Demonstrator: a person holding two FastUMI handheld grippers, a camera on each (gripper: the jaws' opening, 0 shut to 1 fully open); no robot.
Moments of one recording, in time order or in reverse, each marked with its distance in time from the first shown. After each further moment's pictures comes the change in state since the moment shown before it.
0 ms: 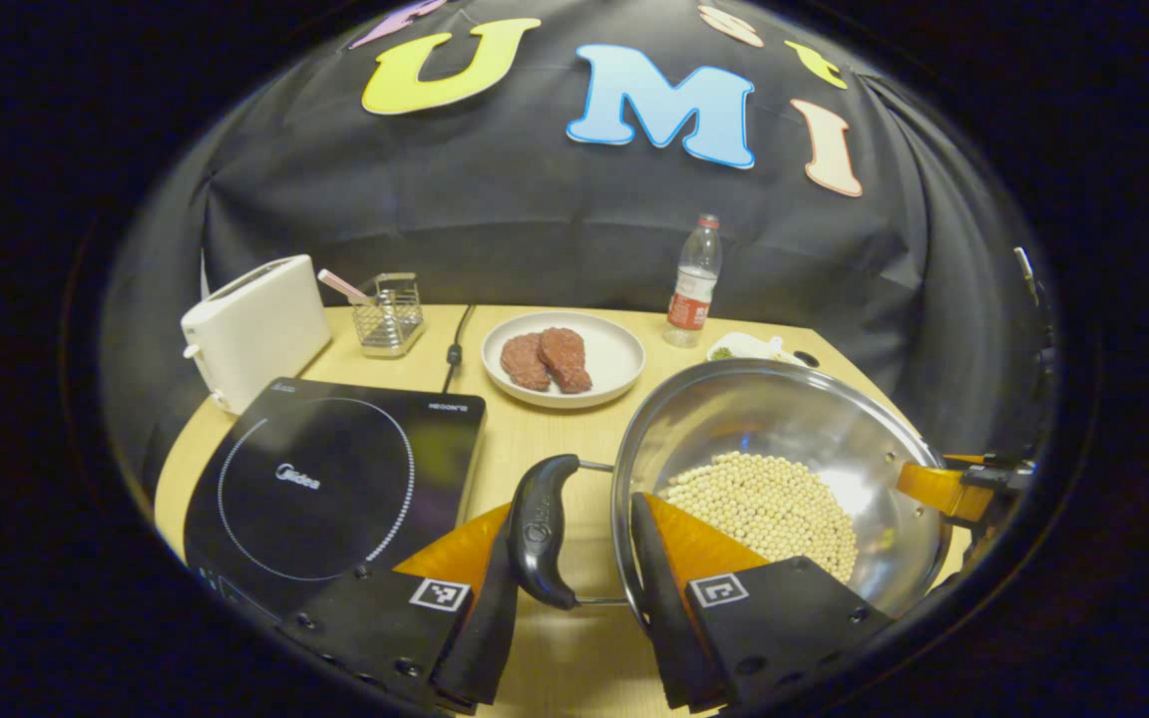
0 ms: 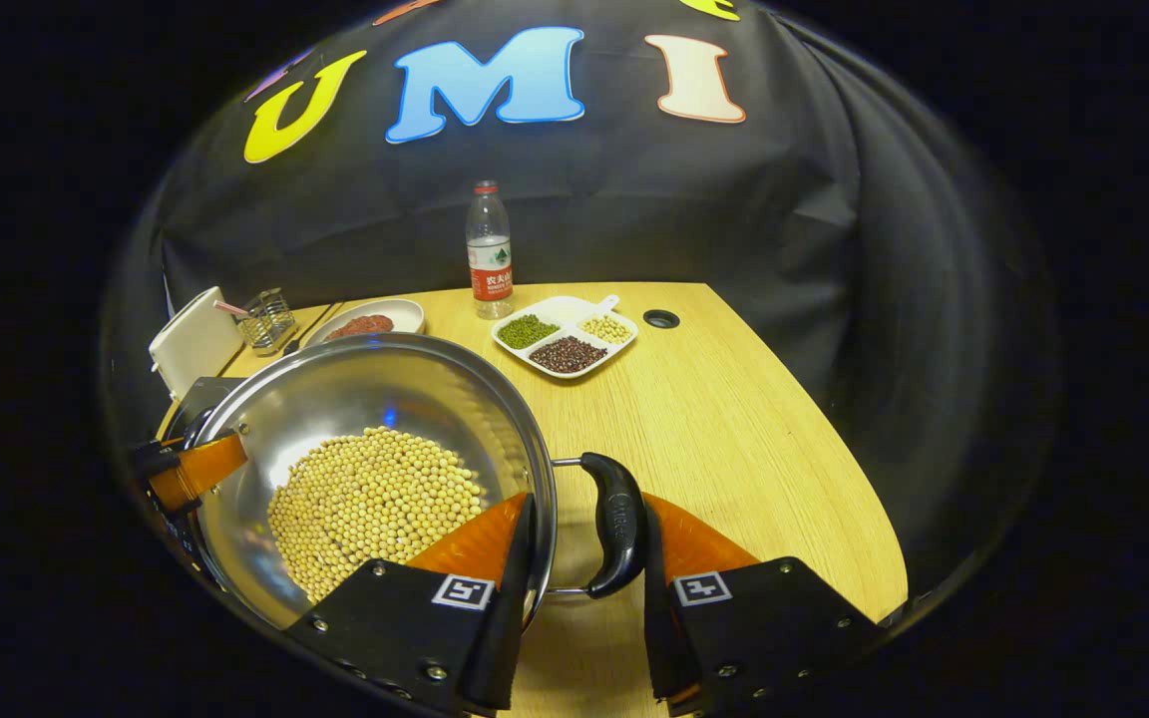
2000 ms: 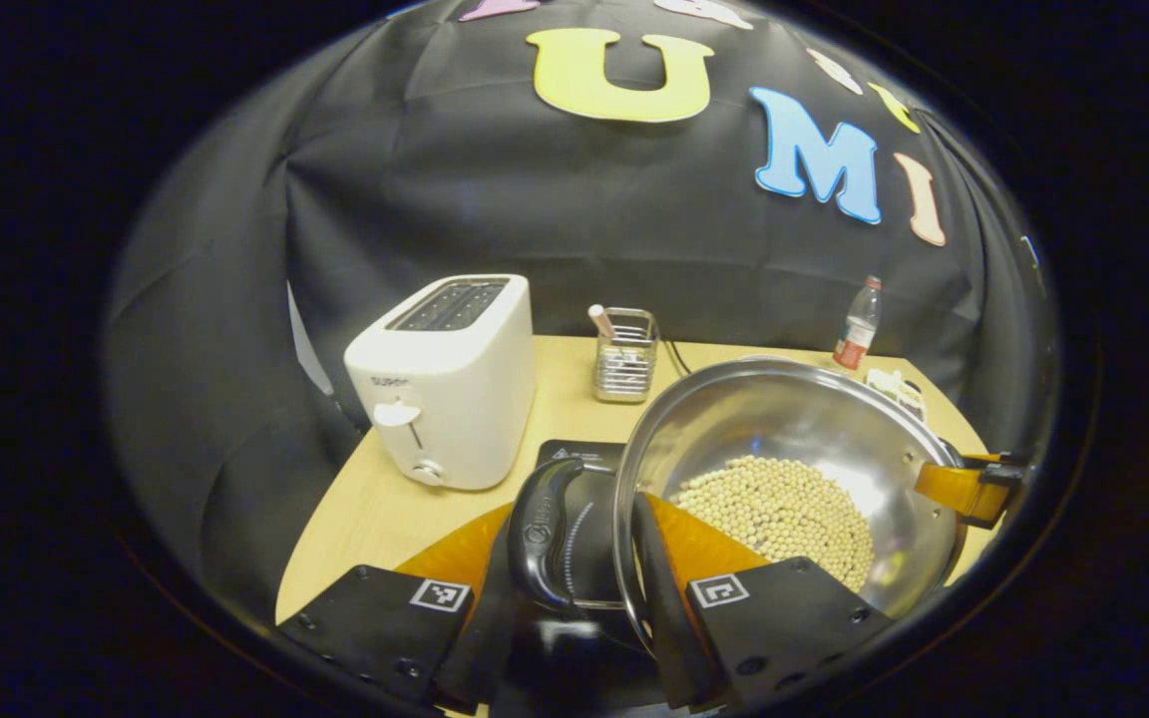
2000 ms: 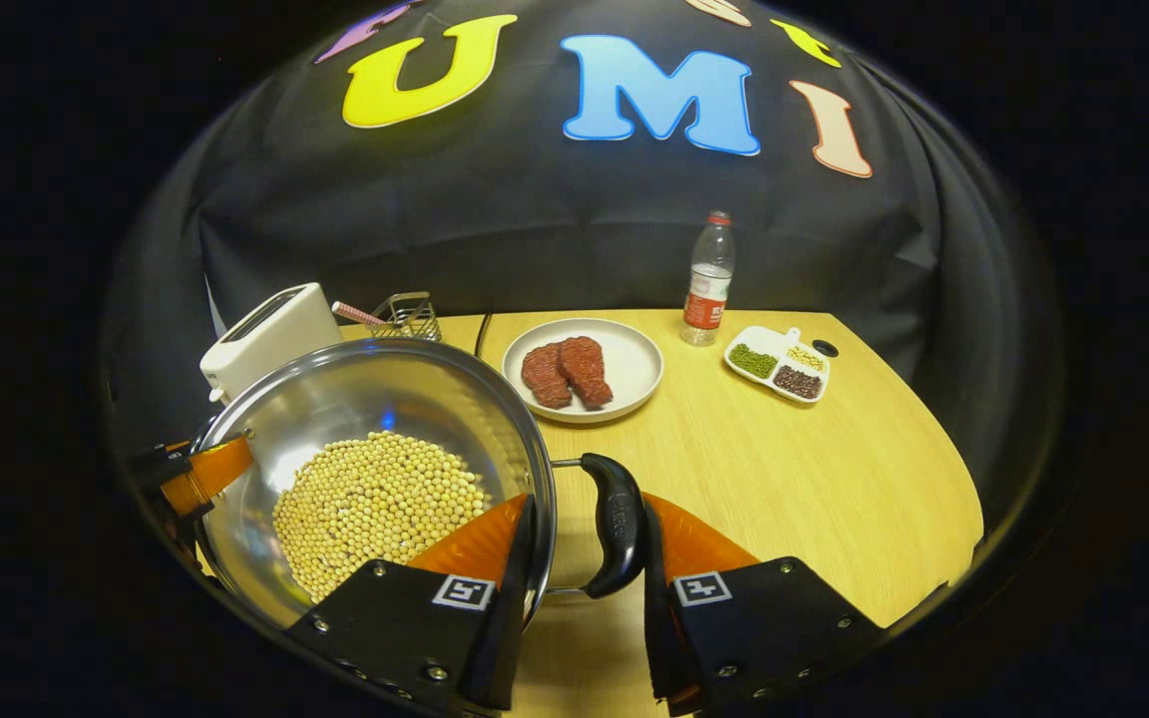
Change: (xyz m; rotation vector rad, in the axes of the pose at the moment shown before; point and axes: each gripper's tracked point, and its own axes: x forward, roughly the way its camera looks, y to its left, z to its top) left arm -0.001 0.338 0.030 -0.015 -0.022 0.095; right arm -0.005 0.311 0.026 -0.018 0.002 0.063
